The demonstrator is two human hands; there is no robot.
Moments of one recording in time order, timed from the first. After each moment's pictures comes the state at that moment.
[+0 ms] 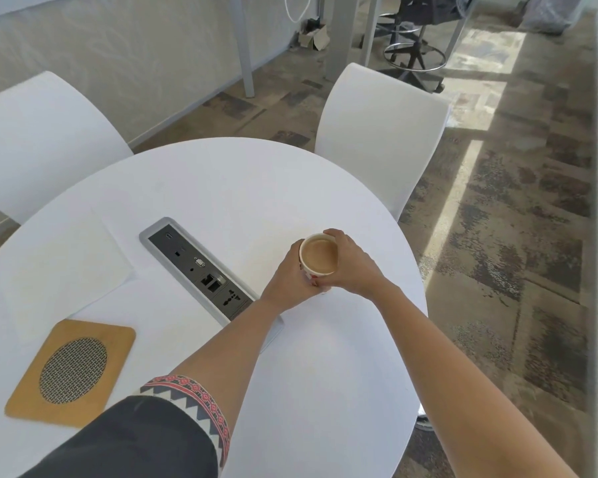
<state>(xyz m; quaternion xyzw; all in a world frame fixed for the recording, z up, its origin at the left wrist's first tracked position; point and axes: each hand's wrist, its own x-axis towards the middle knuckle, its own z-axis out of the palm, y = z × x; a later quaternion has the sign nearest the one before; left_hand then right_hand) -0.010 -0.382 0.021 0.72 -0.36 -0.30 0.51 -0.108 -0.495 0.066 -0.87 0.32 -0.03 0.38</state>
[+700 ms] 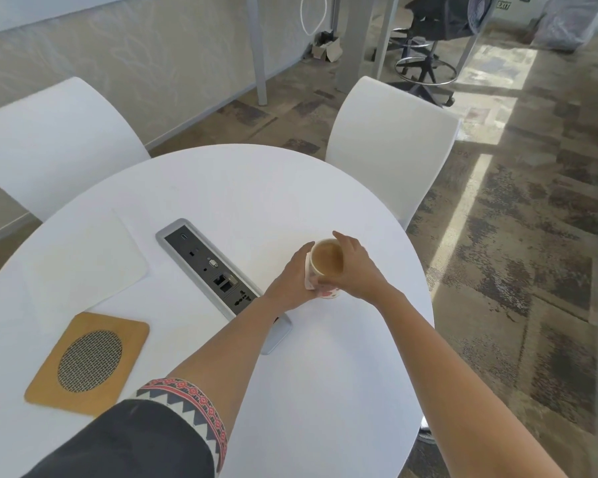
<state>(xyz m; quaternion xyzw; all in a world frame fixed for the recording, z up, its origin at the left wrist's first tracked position) 0.008 -0.371 0.020 0.74 -0.41 -0.31 0.43 -0.105 -0.486 0.074 -0.87 0.31 -0.01 0.38</state>
